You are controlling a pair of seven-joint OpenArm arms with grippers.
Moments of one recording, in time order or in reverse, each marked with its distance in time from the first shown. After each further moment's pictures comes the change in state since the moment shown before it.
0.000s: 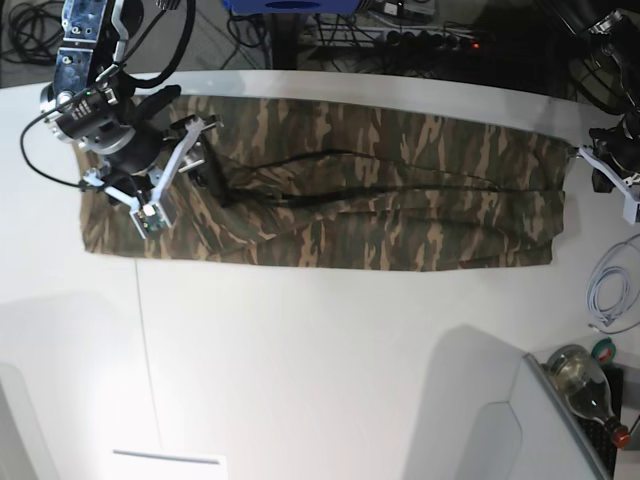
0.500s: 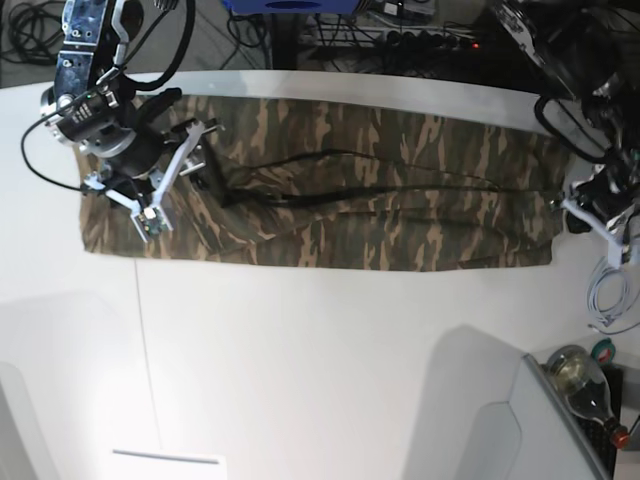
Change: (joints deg) left arm -15.4 -0.4 2.9 -18.1 1.4 1.1 0.0; right arm 0.6 0.1 -0.4 -0.3 0.0 0.0 0.6
